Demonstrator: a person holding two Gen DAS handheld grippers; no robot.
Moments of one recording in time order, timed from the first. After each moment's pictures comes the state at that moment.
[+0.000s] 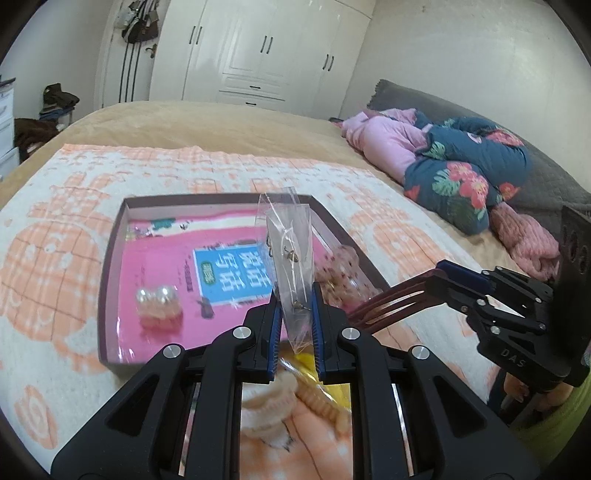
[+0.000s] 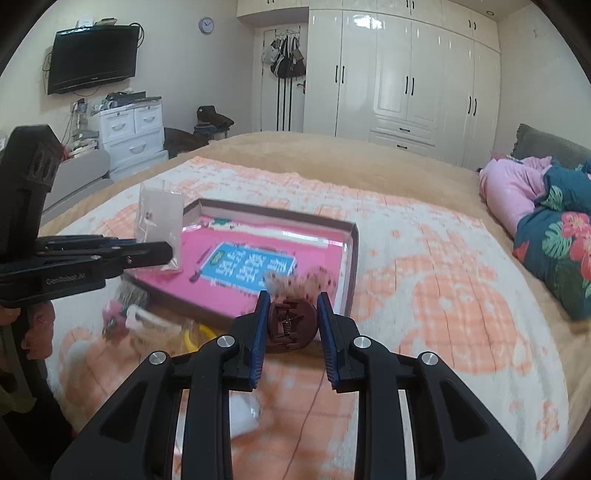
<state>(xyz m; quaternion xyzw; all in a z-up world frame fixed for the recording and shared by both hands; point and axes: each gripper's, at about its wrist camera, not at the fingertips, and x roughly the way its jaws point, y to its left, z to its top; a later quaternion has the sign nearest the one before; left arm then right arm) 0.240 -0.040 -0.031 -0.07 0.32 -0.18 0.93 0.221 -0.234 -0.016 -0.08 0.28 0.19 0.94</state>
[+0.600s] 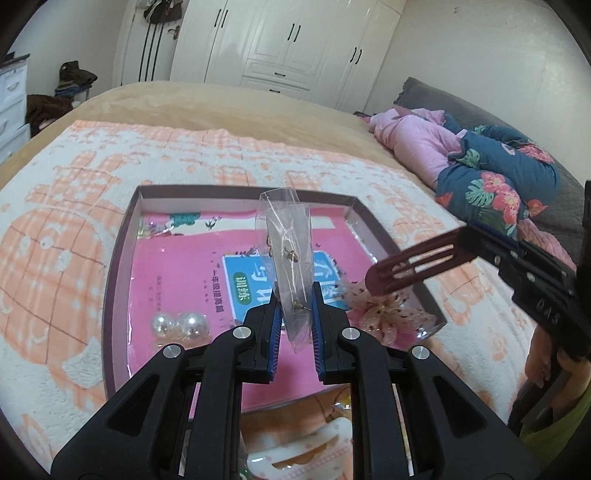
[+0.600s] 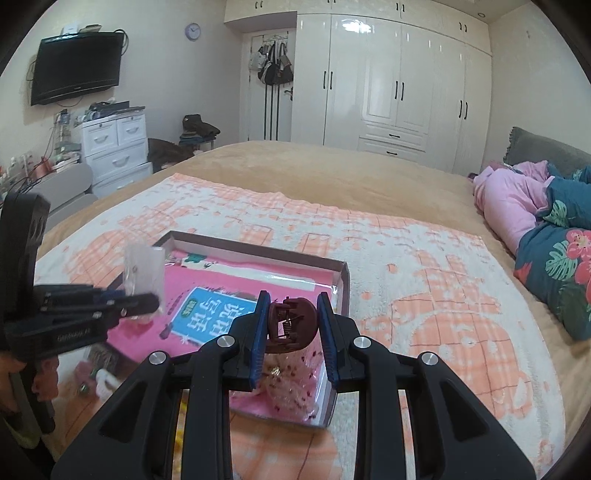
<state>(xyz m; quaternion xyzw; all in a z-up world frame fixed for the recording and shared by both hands) 0.294 -0.018 -0.057 -0.09 0.35 -0.15 0.92 0.292 -0.219 -0.007 -0.08 0.27 0.17 0.94</state>
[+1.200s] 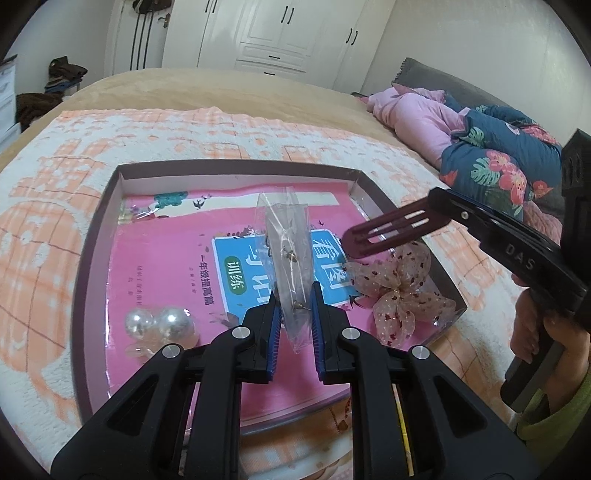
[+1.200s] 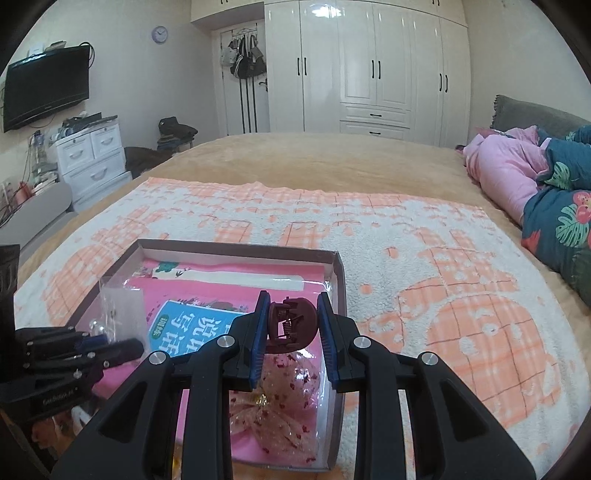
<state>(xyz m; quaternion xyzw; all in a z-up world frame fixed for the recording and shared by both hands) 0.310 -0.029 -0.079 -0.08 0.38 -0.16 0.91 0.341 -0.221 -0.038 -0.03 0.30 0.14 0.94</state>
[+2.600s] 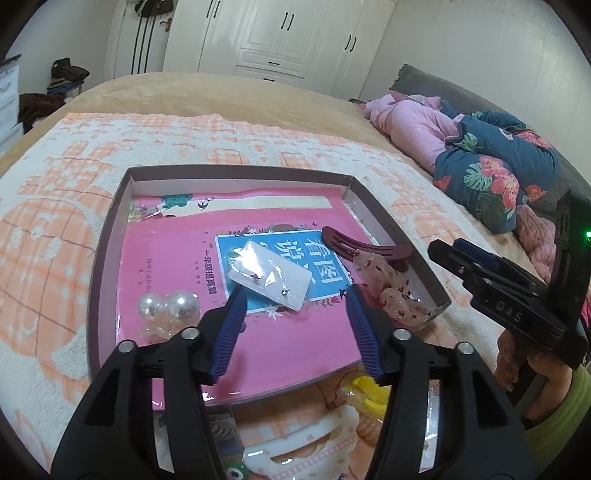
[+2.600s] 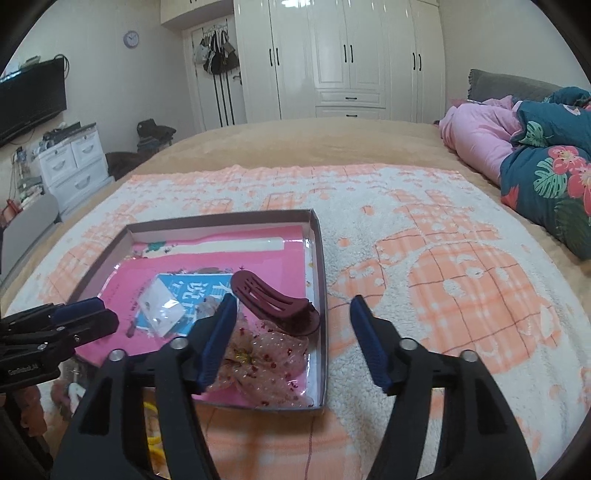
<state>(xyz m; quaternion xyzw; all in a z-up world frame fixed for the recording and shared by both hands) 0.290 -0.023 -0.067 -0.09 0.37 -0.16 0.91 0.302 -0.244 -0.055 0.01 0.32 0.10 0.94</state>
